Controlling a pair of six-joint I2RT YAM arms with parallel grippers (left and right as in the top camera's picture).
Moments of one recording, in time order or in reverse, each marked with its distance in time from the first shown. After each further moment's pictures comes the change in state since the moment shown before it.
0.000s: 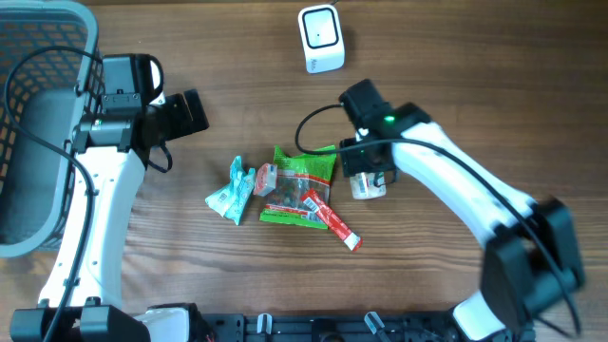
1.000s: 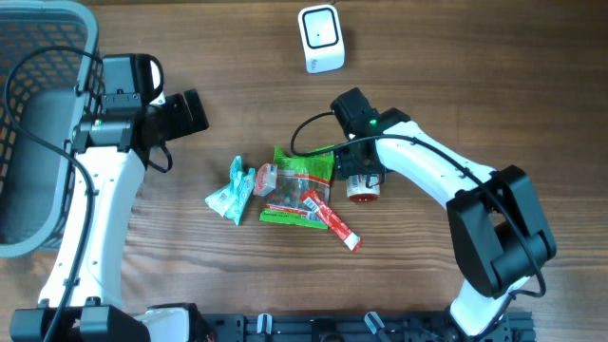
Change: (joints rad) left arm 0.000 0.000 0.000 0.000 0.000 0.000; right arm 0.010 0.190 -0.037 0.140 0.040 0.003
